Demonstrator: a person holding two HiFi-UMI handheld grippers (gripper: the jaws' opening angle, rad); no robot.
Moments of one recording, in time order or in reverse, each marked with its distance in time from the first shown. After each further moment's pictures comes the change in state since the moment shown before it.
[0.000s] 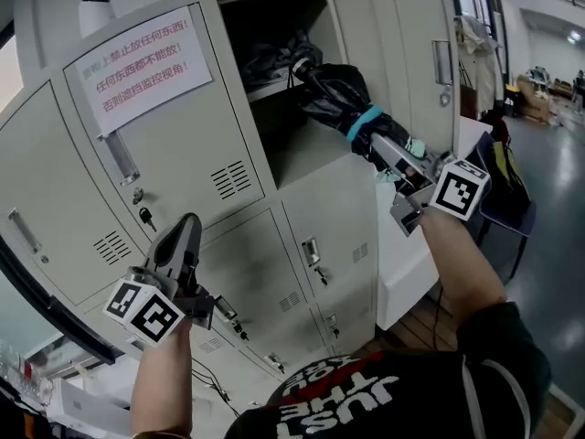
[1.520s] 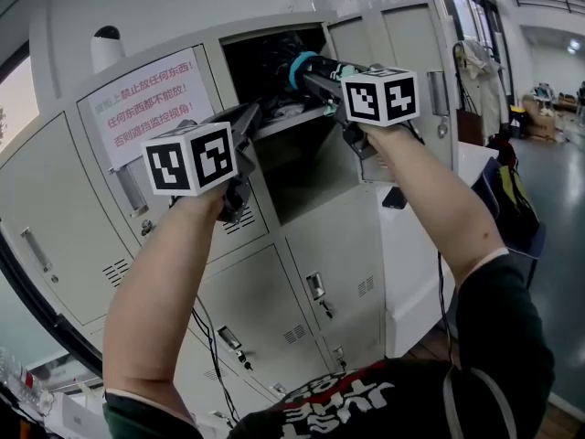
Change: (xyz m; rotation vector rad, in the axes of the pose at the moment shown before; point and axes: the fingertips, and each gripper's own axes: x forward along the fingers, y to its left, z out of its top) left arm 0.225 -0.057 0.103 0.239 0.112 -0.102; right arm 0.177 -0.040 0.092 -0.431 0.158 -0.177
